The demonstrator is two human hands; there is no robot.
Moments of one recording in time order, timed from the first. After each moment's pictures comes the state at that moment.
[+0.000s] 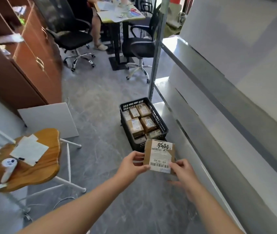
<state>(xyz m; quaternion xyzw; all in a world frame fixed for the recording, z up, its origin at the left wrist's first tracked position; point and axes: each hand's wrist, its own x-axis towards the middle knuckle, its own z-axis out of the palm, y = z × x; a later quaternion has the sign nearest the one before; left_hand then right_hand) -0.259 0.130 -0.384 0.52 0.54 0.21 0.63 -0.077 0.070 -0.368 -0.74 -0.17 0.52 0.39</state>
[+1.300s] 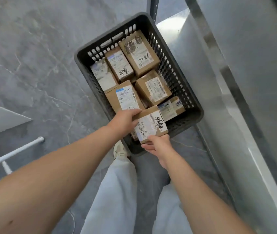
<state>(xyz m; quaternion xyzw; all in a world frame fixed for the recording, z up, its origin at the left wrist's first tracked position) -0.123 0.630 -0.845 0.71 0.50 -0.17 0.46 -0.013 0.517 -0.840 -0.72 0.14 0.63 0.27</state>
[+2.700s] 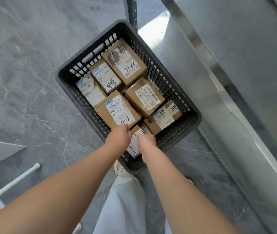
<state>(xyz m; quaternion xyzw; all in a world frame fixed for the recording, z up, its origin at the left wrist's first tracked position) -0.105 0.630 -0.895 0.69 0.57 -0.25 0.36 -0.023 0.576 -0.874 -0.73 0.19 0.62 0.22</state>
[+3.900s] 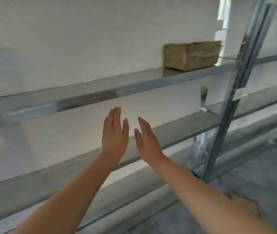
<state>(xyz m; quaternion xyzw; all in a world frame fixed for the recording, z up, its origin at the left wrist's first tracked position) 0.113 0.104 -0.144 0.89 -0.18 0.26 0.32 0.078 -0.016 -0.179 -0.87 -0.03 -0.23 0.43</state>
